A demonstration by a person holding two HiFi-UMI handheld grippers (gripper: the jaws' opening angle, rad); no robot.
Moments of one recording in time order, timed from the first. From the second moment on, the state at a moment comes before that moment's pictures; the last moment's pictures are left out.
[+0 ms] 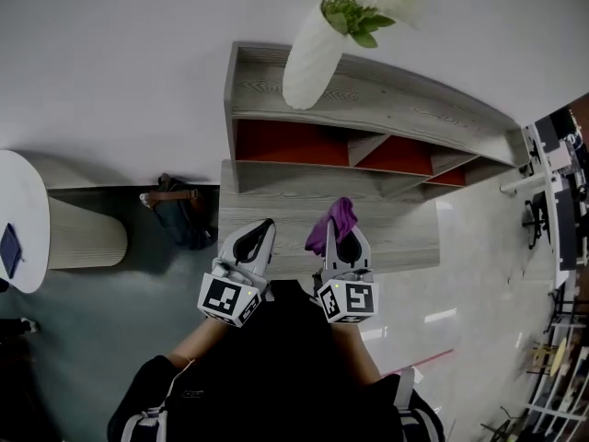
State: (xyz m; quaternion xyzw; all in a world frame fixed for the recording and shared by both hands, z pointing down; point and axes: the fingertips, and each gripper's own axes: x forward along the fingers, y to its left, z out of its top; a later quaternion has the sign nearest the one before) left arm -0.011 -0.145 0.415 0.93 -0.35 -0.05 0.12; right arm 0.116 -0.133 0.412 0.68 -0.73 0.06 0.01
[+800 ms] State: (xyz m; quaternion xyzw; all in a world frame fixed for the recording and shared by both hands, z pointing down) left arm 0.032 -0.224 0.429 0.92 -0.36 -0.03 0.13; right arm 0.181 -0.242 0.446 0.70 -0.71 0.07 0.06
